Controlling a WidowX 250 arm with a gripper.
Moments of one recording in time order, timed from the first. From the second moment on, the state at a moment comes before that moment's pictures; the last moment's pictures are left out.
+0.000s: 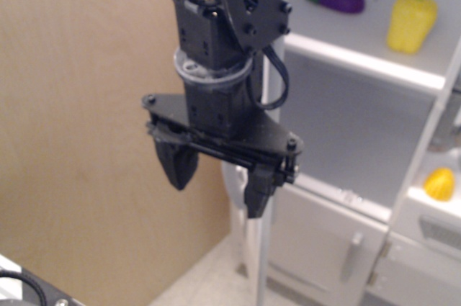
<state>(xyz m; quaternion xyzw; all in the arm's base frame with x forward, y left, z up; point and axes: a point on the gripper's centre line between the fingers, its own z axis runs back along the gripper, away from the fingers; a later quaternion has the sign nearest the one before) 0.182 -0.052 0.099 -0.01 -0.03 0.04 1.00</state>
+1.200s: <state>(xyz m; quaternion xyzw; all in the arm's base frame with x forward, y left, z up) 0.241 -0.032 0.092 0.01 -0.02 0.06 1.00</state>
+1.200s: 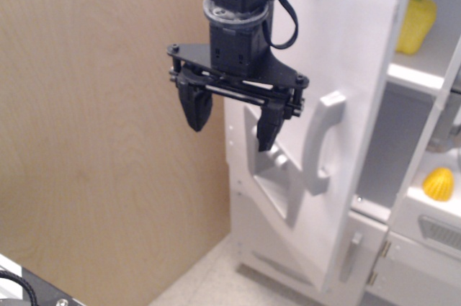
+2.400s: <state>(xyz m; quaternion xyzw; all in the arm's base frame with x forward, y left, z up) 0.337 -0.060 0.091 0.01 -0.05 0.13 0.99</state>
